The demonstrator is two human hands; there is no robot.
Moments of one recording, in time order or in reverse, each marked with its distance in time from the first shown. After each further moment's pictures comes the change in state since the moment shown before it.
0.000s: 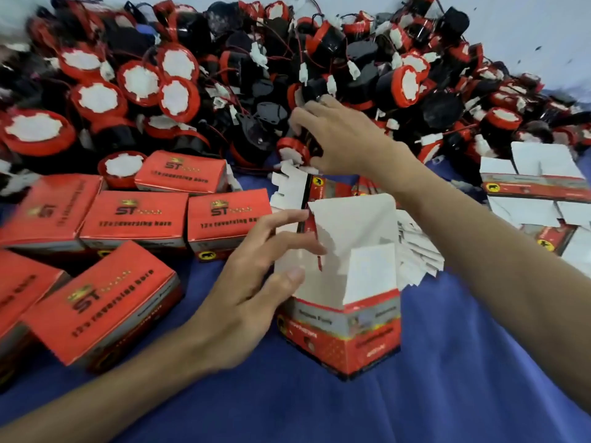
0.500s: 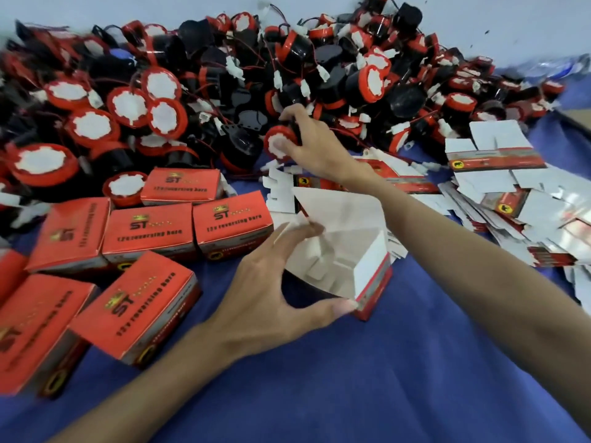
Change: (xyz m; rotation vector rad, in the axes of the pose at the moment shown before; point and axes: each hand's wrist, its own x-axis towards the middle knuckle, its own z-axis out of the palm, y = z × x) left_hand -0.004 0.004 0.002 0.231 -0.051 0.105; right_hand -0.006 -0.029 0.008 0.619 0.135 0.461
